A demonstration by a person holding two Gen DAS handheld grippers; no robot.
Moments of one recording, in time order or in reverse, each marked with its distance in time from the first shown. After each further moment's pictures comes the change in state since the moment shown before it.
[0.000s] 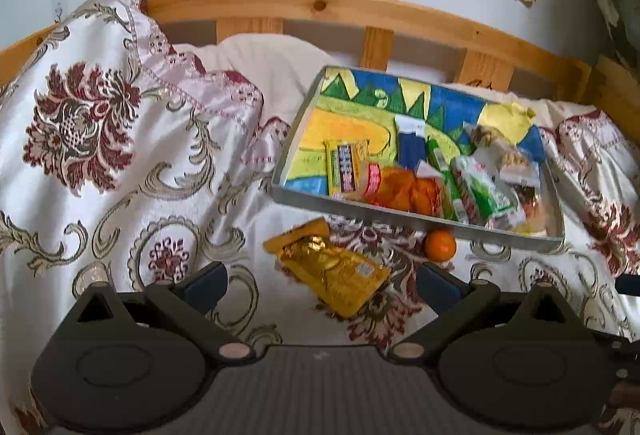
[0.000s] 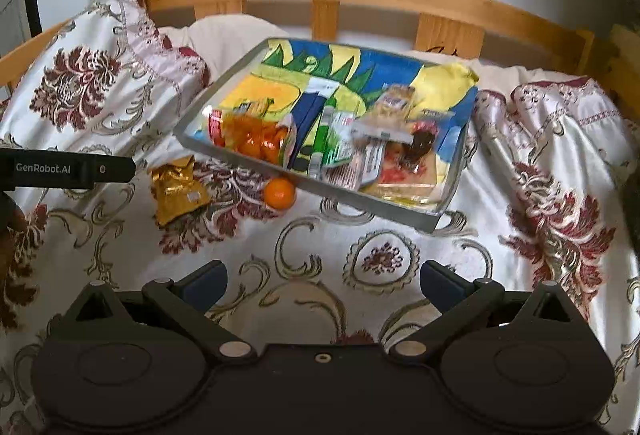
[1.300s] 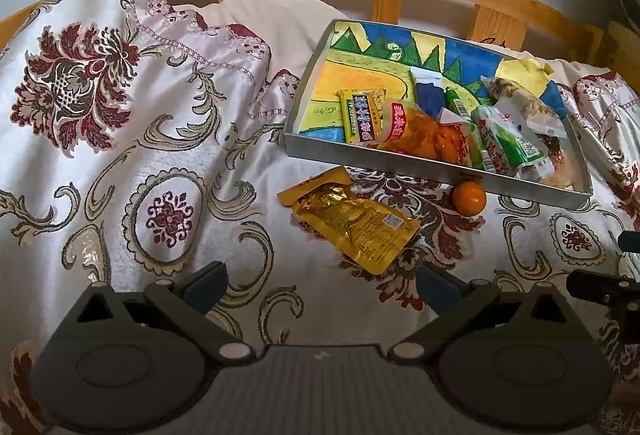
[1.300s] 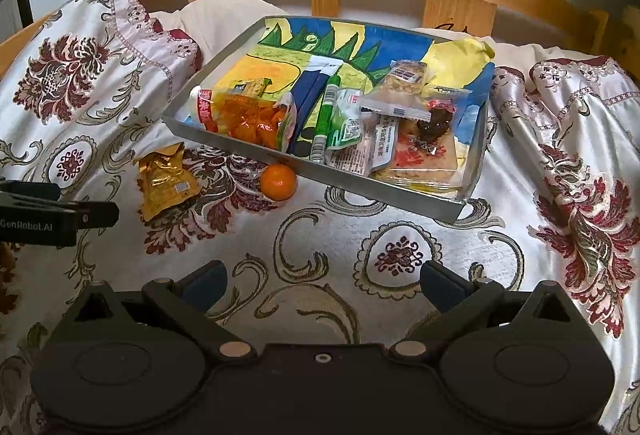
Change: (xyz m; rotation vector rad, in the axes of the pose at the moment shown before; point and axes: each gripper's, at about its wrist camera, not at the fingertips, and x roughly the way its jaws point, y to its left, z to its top) left arm 0.027 0.013 -0.020 0.025 0.080 0.016; right arm 0.040 0.002 0.000 0.020 0.029 0.010
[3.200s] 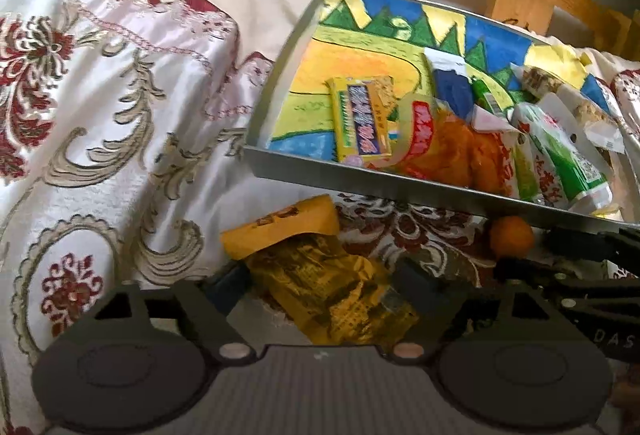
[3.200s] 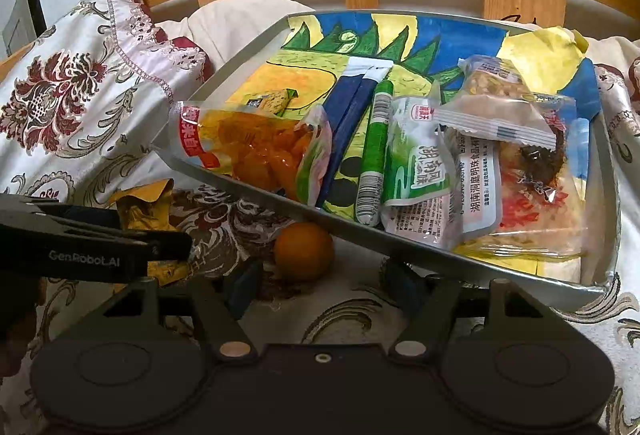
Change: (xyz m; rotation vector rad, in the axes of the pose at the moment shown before) left arm 0.096 -0.010 0.034 0.005 0.038 -0.015; right arm 0.109 0.007 0.032 0.025 -0.060 0.140
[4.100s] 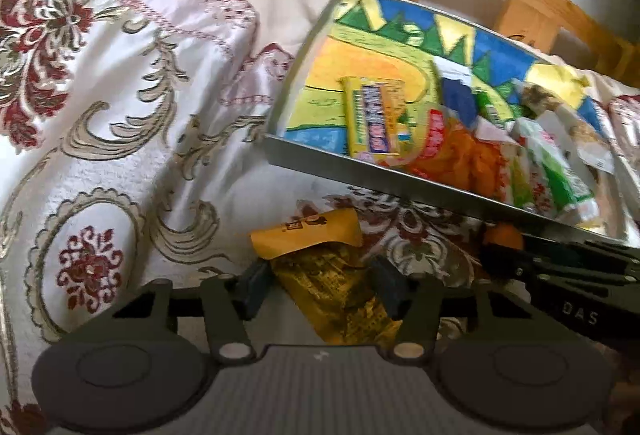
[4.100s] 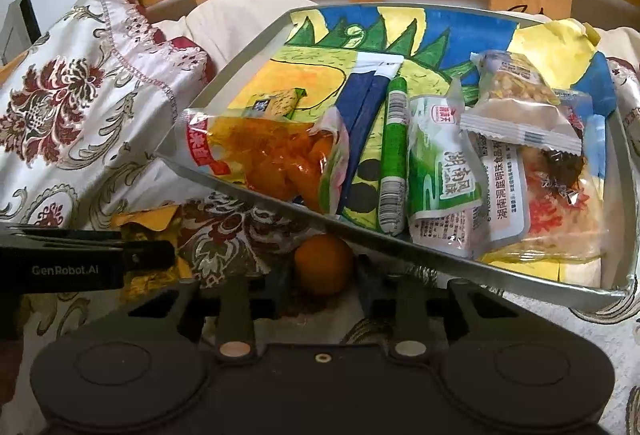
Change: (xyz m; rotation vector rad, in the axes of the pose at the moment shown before) left arm -0.013 0.020 -0.006 -0.062 0.020 -0.072; right arm 0.007 0.009 0.010 0.029 0.031 0.017
